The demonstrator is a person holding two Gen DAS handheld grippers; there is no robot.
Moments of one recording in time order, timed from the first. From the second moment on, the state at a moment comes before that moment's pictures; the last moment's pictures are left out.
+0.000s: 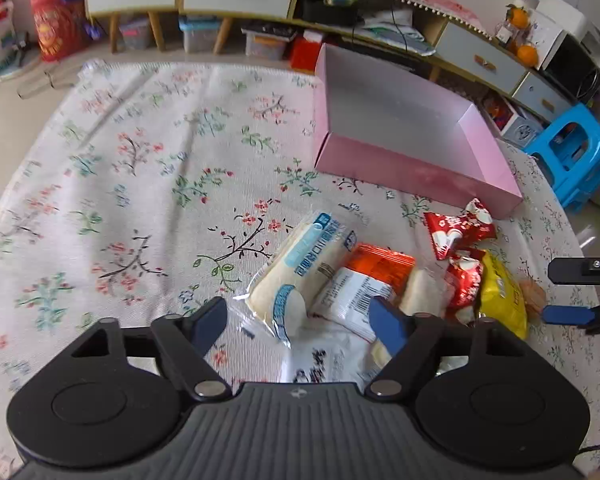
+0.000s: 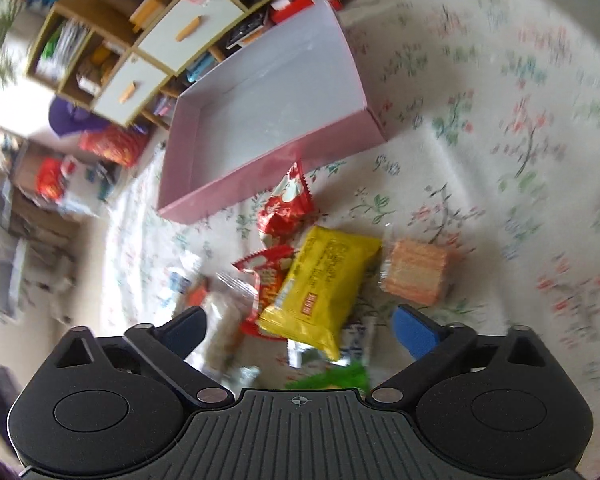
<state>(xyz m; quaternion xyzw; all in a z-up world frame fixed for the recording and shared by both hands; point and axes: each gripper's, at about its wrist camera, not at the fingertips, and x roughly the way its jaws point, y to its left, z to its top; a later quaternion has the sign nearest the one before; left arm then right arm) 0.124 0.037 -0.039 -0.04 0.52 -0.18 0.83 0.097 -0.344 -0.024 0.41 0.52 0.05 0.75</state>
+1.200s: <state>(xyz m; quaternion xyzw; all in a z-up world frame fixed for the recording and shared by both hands) 0.149 0.024 -0.052 0.04 0.48 -0.16 0.86 0.119 -0.312 -0.049 0.40 0.51 -0.07 0.76</state>
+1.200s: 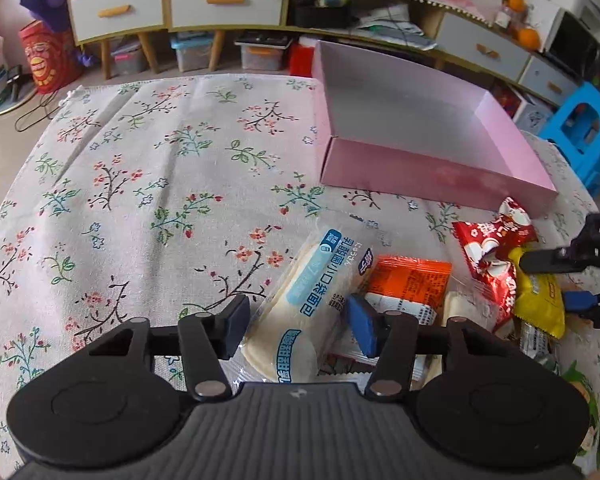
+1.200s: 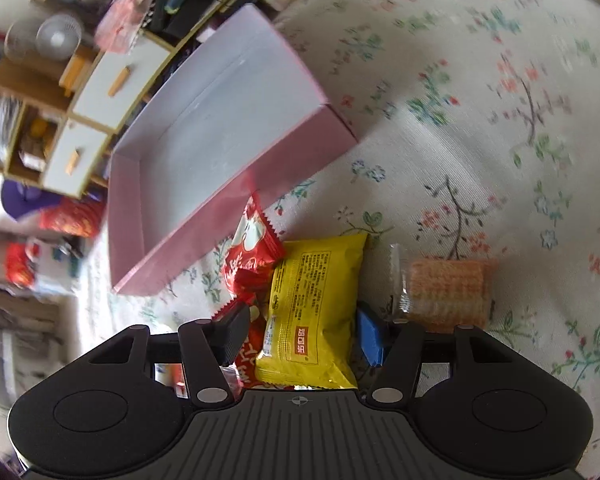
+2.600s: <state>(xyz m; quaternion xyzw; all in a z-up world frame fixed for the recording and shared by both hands) 0.152 0.014 0.013 -0.07 0.42 -0.16 0.89 0.109 -0.357 0.000 0.46 0.45 -0.04 0.76</state>
